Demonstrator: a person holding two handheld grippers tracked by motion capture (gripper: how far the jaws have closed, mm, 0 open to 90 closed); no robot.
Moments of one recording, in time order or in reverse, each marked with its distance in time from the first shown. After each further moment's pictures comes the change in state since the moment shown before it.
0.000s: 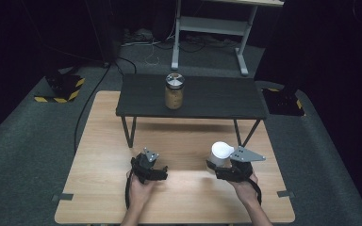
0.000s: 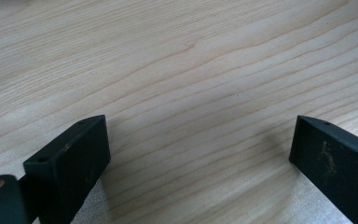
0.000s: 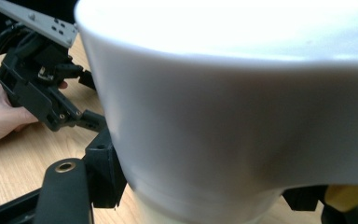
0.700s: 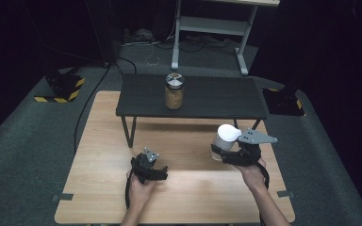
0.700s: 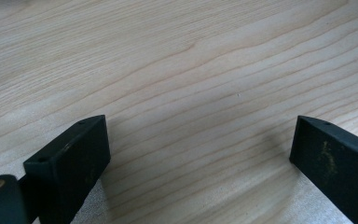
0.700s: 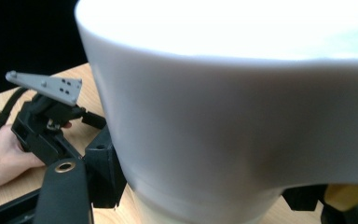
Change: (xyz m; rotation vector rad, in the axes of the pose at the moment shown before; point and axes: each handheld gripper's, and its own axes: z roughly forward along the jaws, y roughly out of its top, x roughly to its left) left arm 0.000 0.000 0.000 0.001 0.000 0.001; right arm -0.023 0.052 -0.017 -0.048 0.019 0.001
